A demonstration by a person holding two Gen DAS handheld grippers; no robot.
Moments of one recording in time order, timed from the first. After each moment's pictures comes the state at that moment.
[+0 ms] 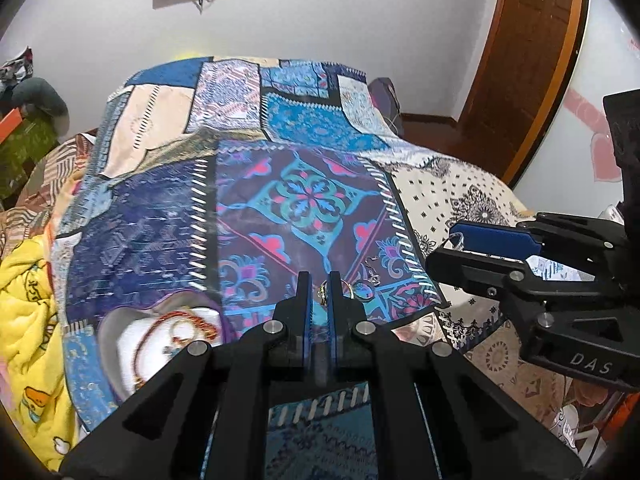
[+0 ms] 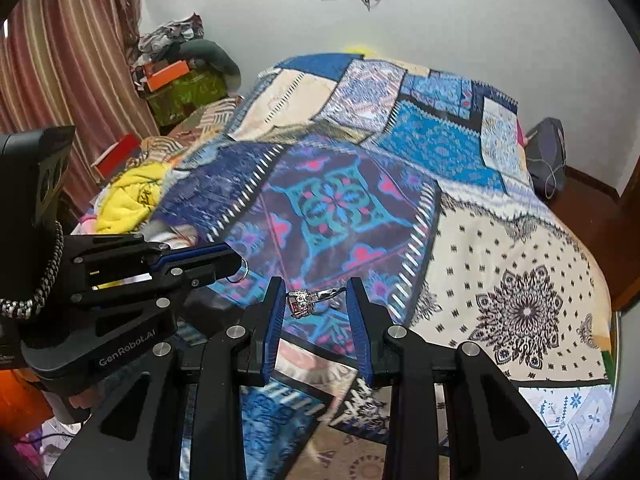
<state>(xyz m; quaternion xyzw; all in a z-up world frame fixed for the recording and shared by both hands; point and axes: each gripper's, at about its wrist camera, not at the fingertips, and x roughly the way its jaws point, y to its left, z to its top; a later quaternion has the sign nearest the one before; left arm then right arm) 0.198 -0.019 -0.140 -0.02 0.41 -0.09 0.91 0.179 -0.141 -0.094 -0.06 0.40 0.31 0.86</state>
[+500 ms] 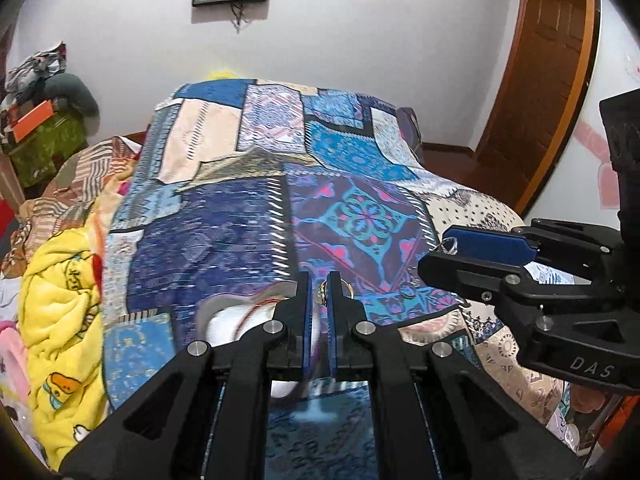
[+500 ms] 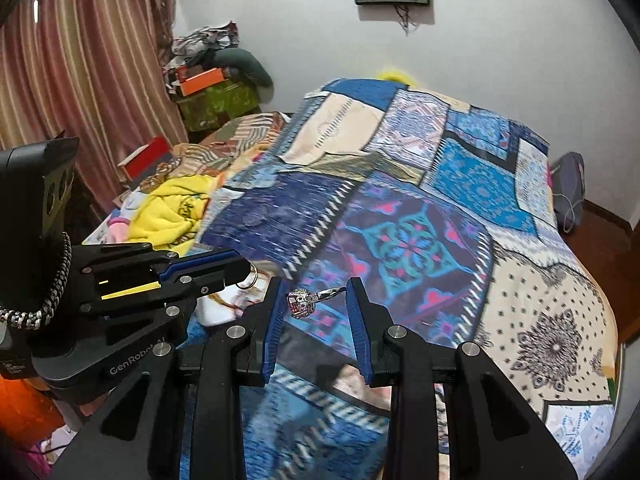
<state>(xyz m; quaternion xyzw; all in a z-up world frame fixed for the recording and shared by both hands) 0.154 0.045 -0.109 -0.04 0.37 -0.05 0.93 0.153 -0.080 -0.067 -0.07 0.37 0.35 0.86</state>
